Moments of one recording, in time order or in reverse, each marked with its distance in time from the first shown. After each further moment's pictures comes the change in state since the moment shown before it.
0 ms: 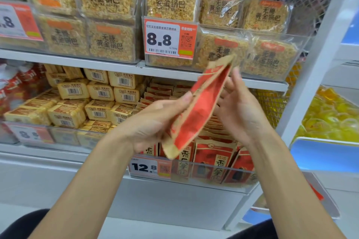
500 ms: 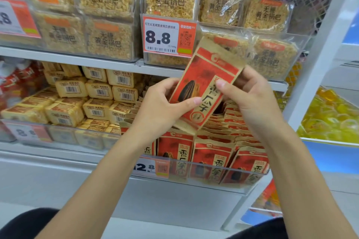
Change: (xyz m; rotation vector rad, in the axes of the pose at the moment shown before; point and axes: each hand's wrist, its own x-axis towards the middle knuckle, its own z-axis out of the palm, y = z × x) left_hand 0.021 -0.005 0.008 0.427 0.422 0.467; right_hand -0.009 -0.020 -0.005 -0.508 0.006 -0.345
